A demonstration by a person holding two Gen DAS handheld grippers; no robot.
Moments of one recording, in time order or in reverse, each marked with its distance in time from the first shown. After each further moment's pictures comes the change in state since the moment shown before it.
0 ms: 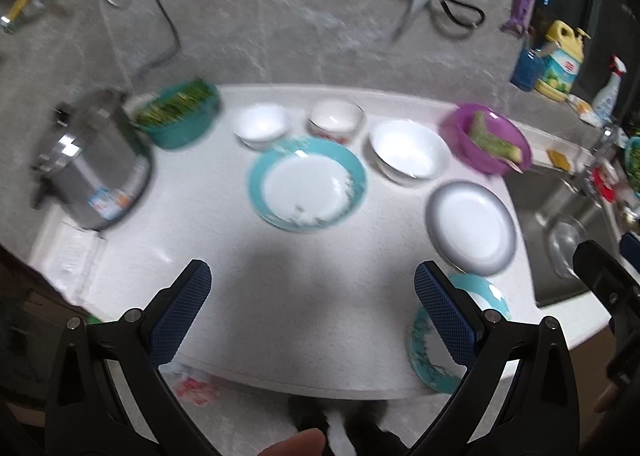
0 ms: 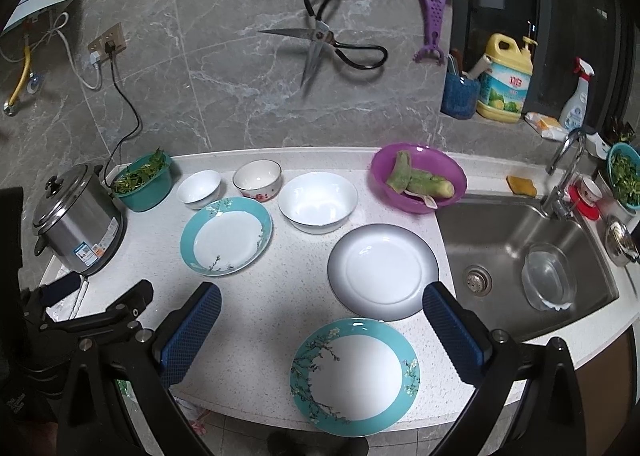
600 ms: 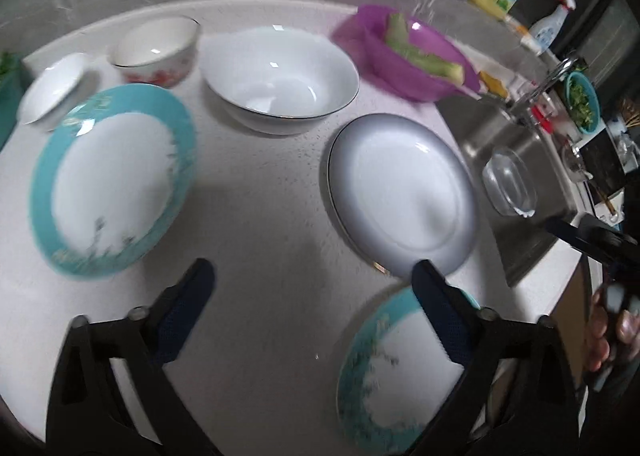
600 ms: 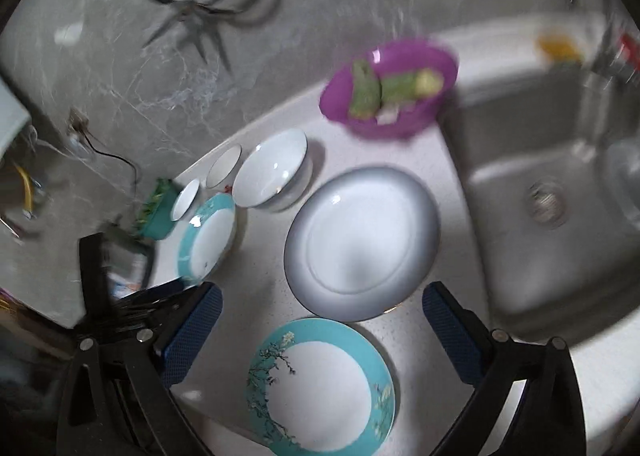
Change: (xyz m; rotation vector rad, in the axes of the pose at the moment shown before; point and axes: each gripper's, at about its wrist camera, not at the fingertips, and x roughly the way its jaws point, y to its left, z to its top) left arm 0.239 -0.108 0.040 0.198 0.239 -0.352; right arm 0.158 -0.214 -0.029 0.346 0.187 0.411
